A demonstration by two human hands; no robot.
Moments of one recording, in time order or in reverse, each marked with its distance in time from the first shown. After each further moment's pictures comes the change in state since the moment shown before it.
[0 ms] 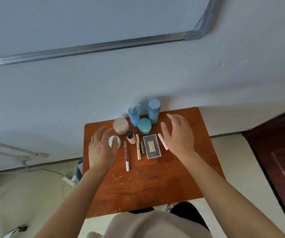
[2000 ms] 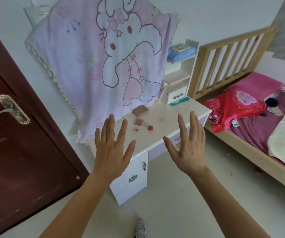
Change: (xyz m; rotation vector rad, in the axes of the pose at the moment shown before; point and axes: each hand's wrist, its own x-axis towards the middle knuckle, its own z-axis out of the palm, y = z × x) left_hand -0.862 0.612 0.063 -0.503 -0.493 2.177; right_hand -1.001 0.308 -0.364 -0.702 1.158 1.464
